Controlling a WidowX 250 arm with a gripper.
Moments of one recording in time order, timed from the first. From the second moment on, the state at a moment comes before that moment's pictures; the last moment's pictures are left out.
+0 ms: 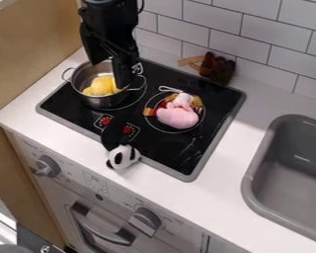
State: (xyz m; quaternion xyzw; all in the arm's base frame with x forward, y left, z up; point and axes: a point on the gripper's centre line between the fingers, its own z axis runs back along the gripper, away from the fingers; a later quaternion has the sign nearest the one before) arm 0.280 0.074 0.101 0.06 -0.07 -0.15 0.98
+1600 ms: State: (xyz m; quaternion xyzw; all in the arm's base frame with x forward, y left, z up) arm 0.244 0.049 0.036 0.12 -0.13 -0.14 0.98
